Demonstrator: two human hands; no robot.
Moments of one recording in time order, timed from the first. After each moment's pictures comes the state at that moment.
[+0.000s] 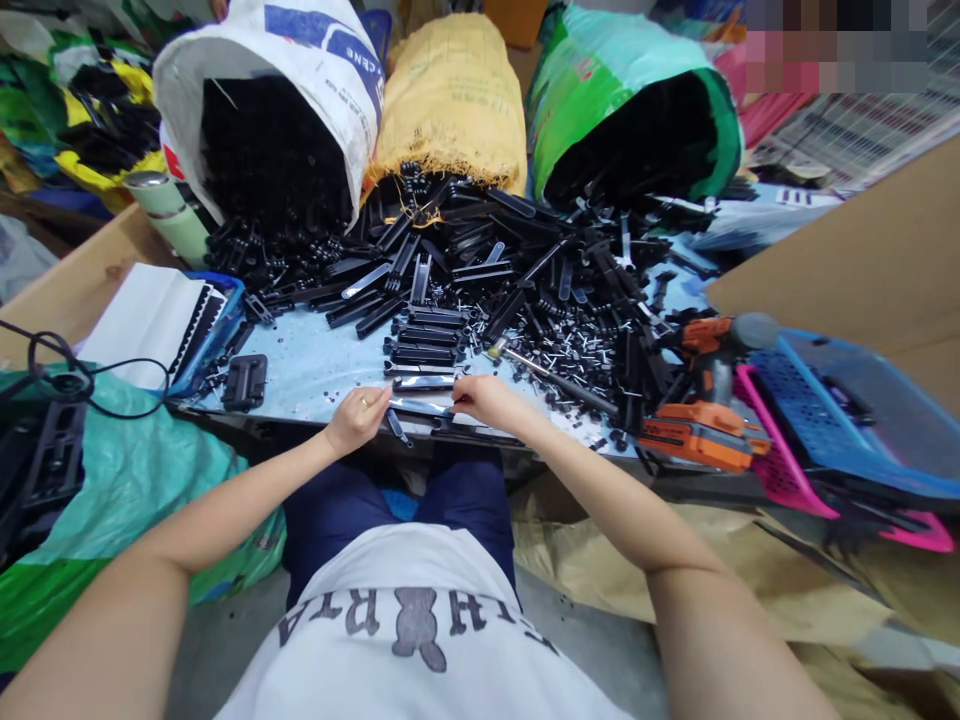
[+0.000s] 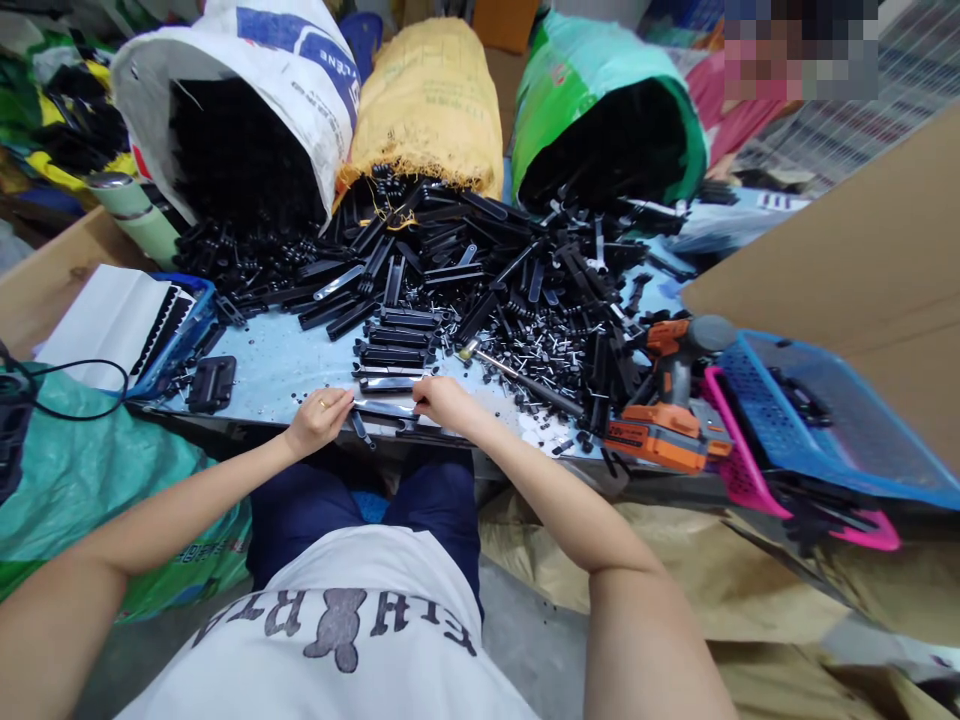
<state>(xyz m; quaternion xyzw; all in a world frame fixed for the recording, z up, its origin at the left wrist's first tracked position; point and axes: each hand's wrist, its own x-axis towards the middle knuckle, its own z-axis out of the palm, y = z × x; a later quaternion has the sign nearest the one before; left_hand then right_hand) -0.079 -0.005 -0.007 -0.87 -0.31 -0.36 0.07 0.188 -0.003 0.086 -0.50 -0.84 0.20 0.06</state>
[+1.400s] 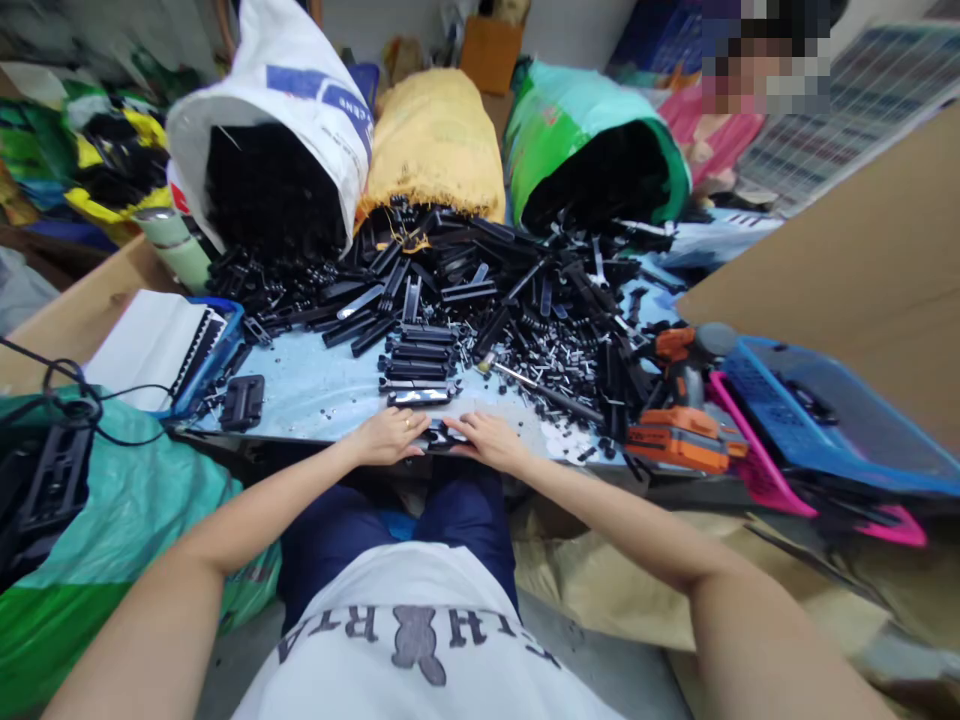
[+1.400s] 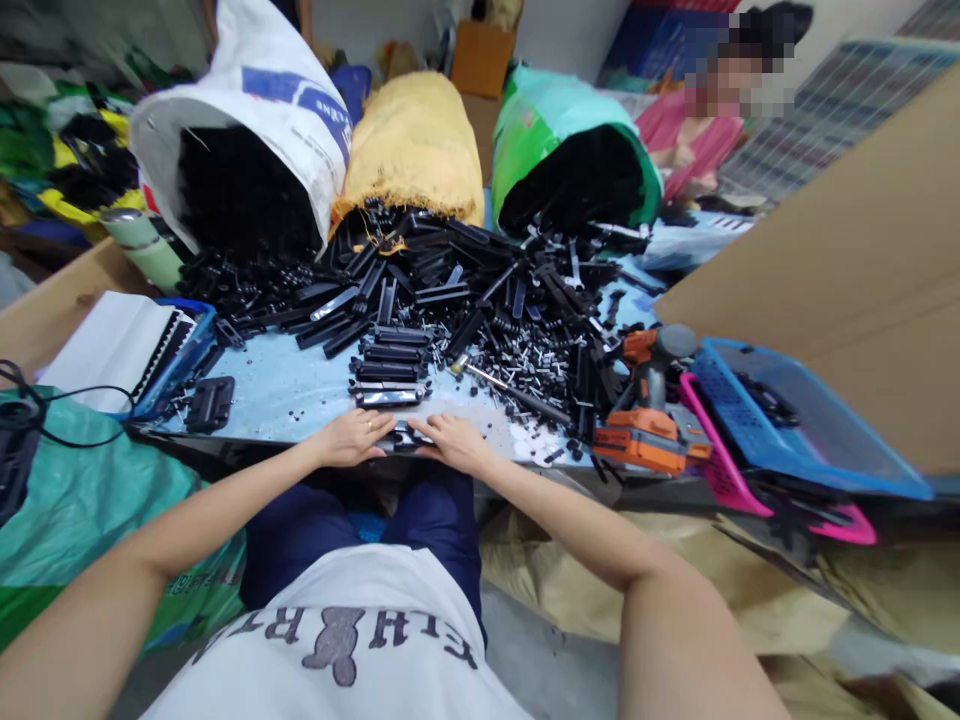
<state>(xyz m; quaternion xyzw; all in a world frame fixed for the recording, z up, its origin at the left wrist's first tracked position) -0.033 -0.003 0.013 -0.97 -0.19 -0.12 0.01 0.229 -0.039 0.011 -0.43 -0.90 0.04 0.07</state>
